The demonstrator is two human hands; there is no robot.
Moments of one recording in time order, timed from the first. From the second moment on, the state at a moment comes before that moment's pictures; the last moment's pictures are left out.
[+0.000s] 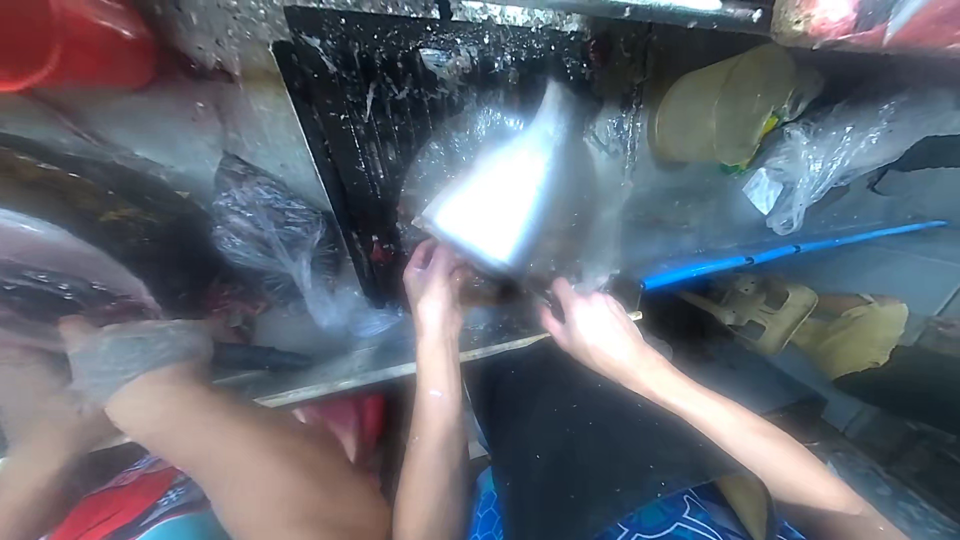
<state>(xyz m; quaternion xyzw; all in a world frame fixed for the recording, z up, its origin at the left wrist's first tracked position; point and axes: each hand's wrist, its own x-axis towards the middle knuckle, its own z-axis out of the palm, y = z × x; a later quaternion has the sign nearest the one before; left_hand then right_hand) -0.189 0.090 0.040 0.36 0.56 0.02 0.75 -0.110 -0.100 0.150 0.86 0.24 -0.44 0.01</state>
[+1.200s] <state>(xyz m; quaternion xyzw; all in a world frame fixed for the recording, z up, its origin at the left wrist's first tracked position) -0.195 0.056 0.015 0.48 0.46 0.18 0.72 -0.090 -0.019 0.112 0.86 0.24 -0.44 -0.03</state>
